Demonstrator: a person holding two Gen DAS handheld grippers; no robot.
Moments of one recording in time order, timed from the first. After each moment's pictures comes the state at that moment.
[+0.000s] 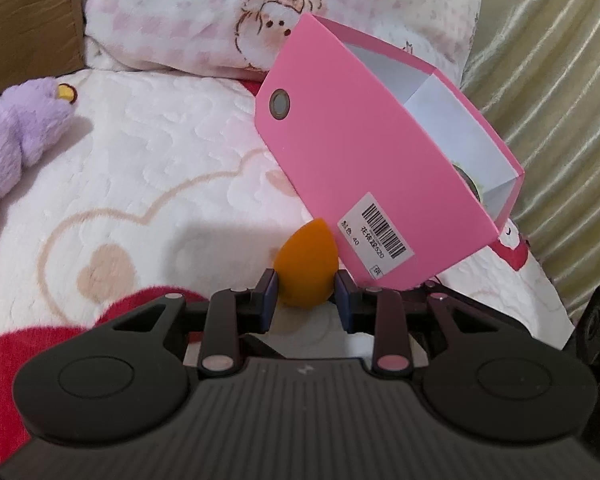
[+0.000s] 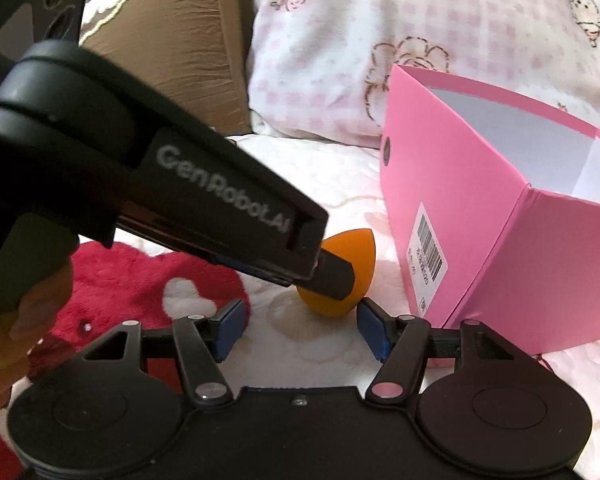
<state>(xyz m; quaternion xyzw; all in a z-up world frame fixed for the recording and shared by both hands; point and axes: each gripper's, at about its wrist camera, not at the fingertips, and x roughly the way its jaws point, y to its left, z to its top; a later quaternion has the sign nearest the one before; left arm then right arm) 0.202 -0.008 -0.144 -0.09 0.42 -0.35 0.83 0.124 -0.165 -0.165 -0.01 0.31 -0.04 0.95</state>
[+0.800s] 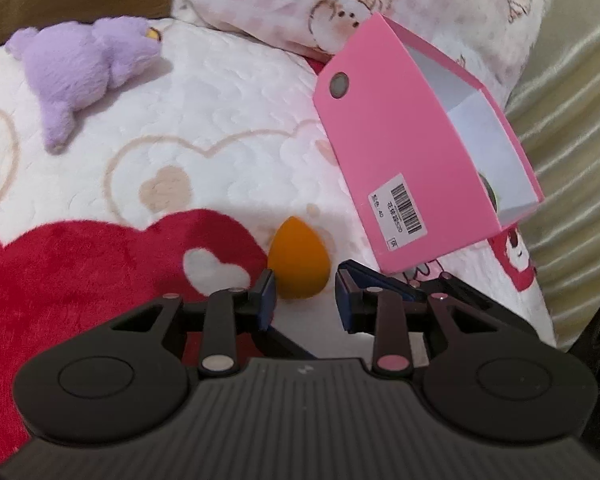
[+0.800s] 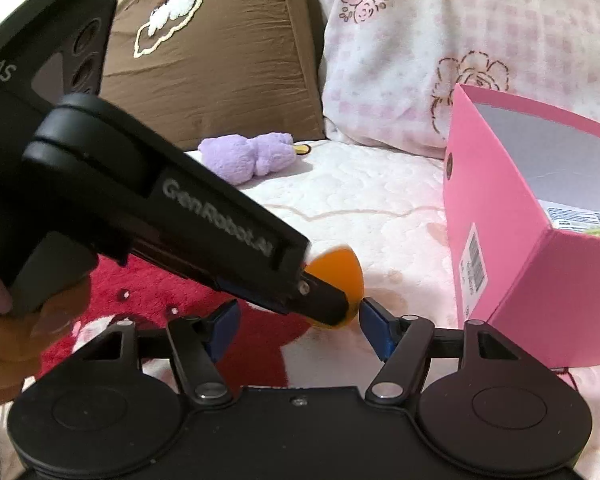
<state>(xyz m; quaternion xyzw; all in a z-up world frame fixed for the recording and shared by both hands) 0.178 0.022 -0.140 -0.16 0.47 -0.27 0.82 0.108 -0.157 -0.143 0.00 0.31 0.07 0.95</state>
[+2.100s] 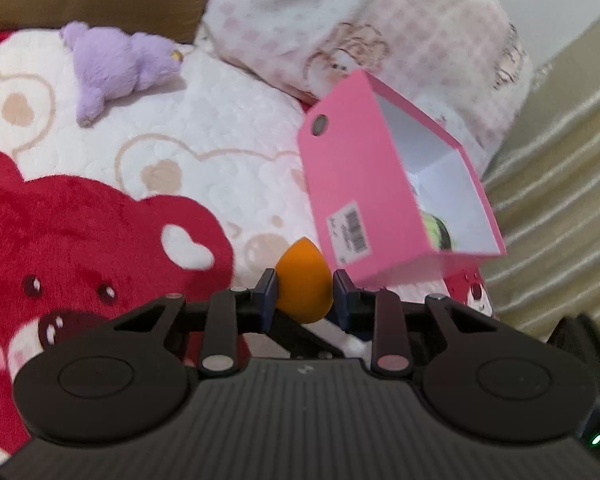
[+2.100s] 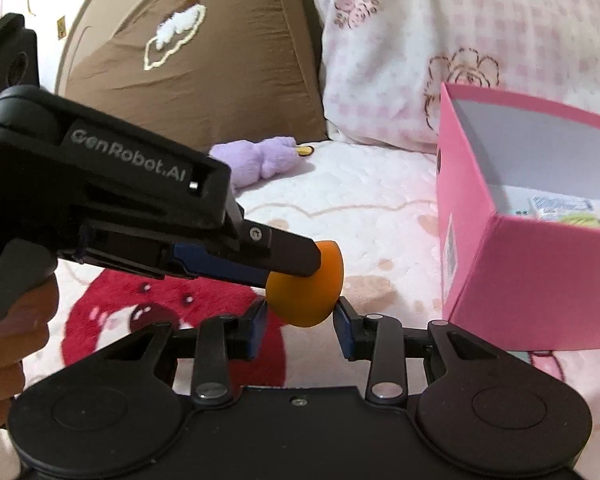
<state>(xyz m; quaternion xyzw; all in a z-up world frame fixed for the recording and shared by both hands) 0.117 0.021 -0.114 -0.24 0.41 -0.24 0.85 0.077 -0.182 -0.134 0.02 0.32 0.10 0.94</state>
